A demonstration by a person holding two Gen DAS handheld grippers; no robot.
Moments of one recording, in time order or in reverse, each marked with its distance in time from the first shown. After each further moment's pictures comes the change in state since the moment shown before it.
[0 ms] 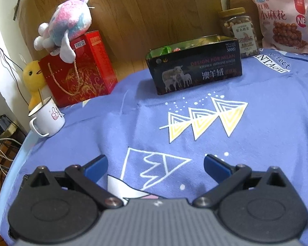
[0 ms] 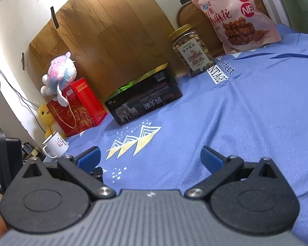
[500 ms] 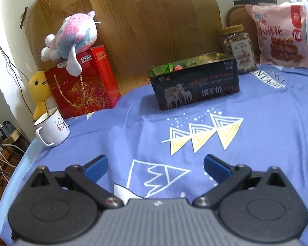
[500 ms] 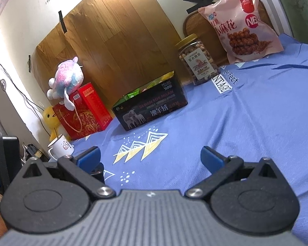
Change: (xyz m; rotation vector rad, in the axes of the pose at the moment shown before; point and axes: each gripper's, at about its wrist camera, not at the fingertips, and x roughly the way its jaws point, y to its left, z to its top) left arm -0.022 0.004 0.000 -0.018 -0.084 0.010; right arm -0.014 0.010 0.003 -0.018 -0.036 0.018
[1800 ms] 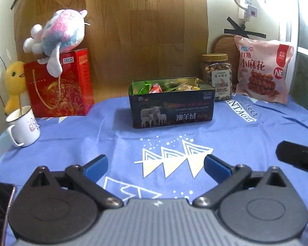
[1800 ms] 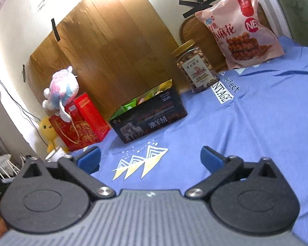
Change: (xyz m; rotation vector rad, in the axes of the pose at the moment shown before) left arm -0.014 0.021 0.025 -0.138 -0.053 -0.226; right arm 0.008 -0.001 0.021 0.033 -0.022 -0.011
